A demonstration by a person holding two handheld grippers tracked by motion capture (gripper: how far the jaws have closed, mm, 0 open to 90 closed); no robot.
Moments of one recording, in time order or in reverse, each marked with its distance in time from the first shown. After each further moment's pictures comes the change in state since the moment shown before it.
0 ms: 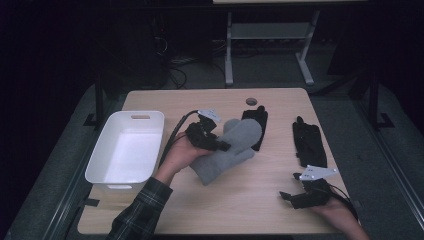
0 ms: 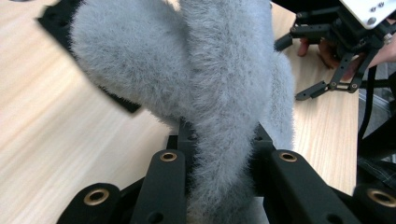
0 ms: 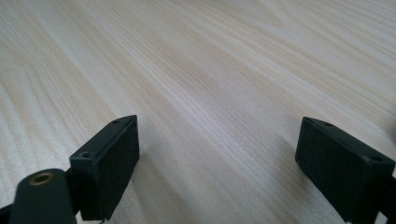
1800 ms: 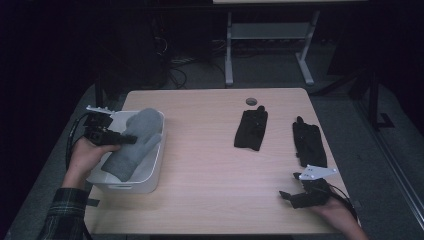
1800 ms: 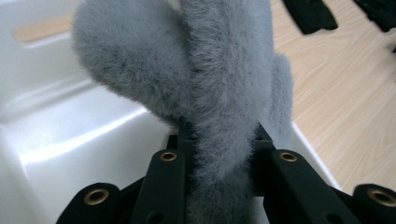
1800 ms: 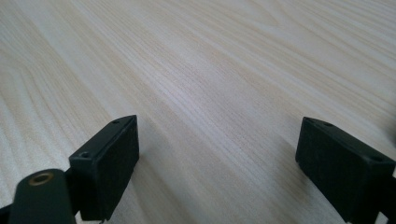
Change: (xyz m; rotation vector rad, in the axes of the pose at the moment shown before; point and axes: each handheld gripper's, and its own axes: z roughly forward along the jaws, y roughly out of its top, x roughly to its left) left arm 0.104 -0.153 -0.171 -0.027 0.260 -0.408; right arm 0.000 0.001 0.001 0.001 -0.011 0.009
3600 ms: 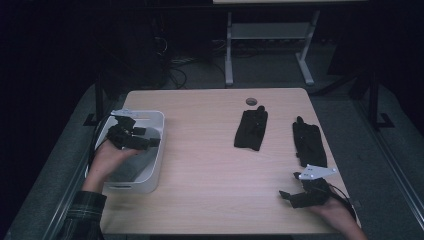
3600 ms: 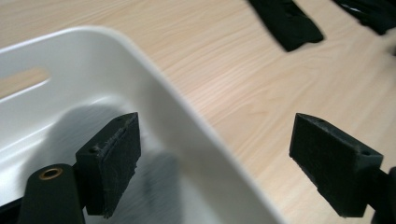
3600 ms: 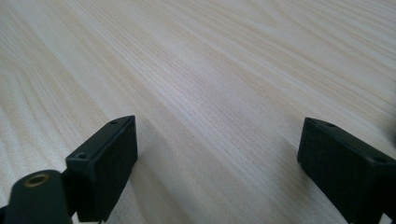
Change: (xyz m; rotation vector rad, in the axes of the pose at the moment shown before) left arm -0.066 0.019 0.035 -0.090 0.020 0.175; right arm 0.000 0.001 0.001 0.001 -0.006 0.007
